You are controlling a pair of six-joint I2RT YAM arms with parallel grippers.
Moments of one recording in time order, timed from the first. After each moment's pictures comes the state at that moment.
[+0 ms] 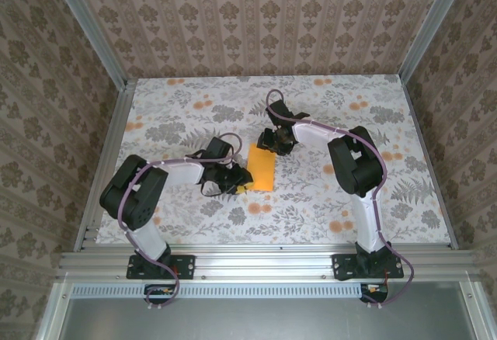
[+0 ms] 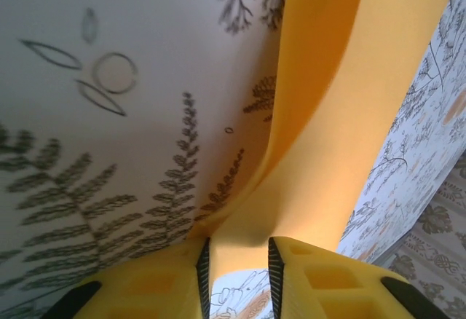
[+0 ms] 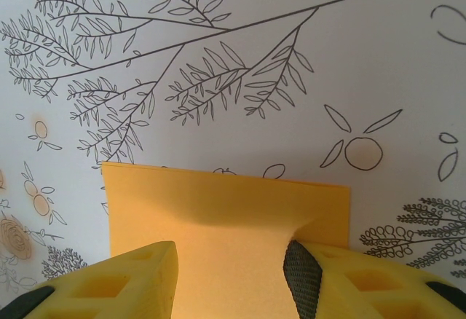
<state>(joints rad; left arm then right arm) -0.60 1.71 0.79 -0.13 0.57 -1.03 0.48 2.14 1.52 -0.53 -0.18 0.76</state>
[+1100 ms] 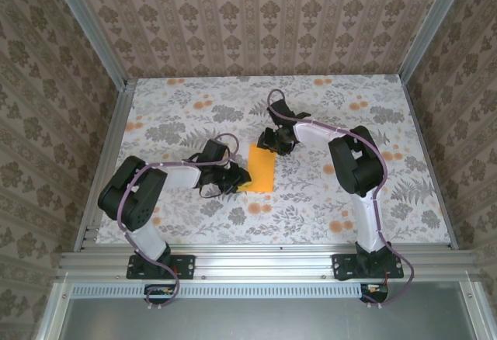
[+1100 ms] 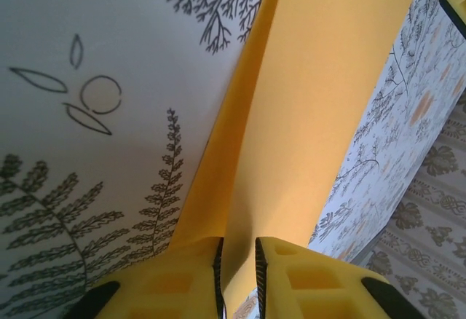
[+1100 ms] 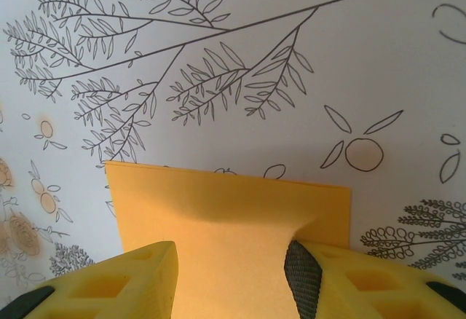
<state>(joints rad) -0.59 1.70 0.73 0.00 0.60 -1.06 0.47 2.14 1.52 -0.52 -0.21 0.76</state>
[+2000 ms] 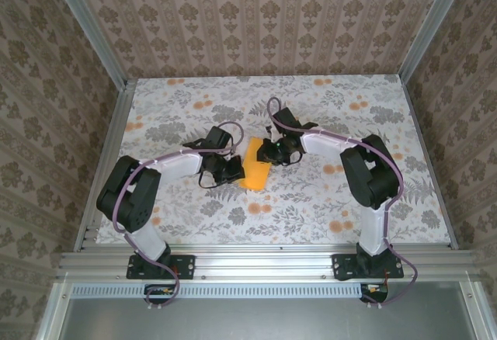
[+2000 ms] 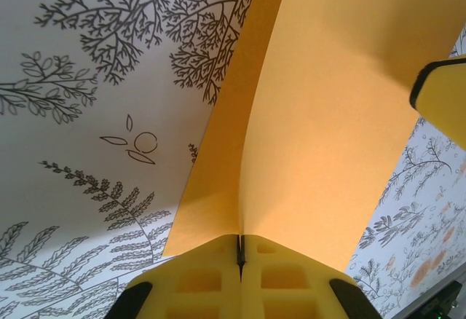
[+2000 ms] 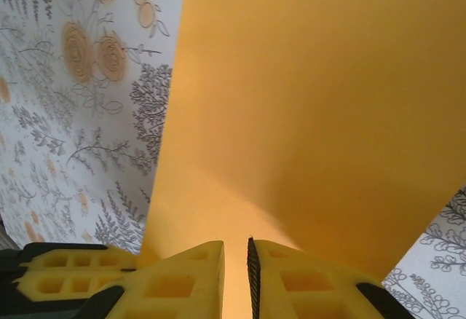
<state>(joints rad) -0.59 1.69 0.94 -0.40 0.43 -0.76 0.50 1.96 1.30 -0.43 -0.45 0.65</state>
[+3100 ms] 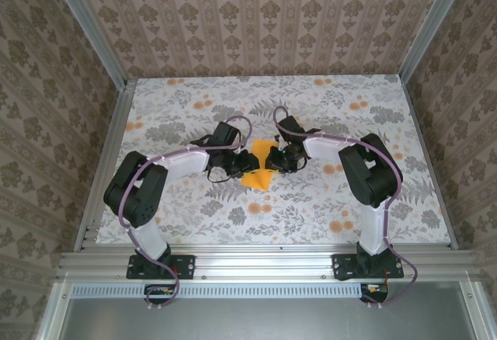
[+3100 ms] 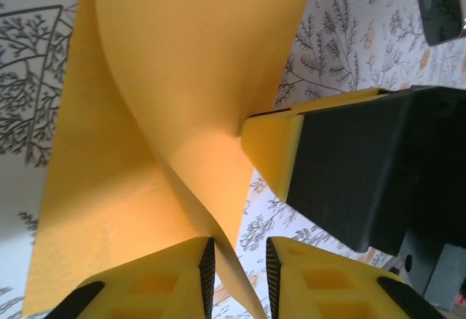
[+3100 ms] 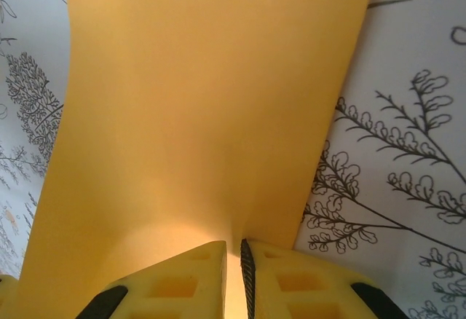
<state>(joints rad) -0.63 1.75 1.00 -0.24 0.53 -0.84 0.47 1.97 1.20 -0.42 -0.41 0.69</state>
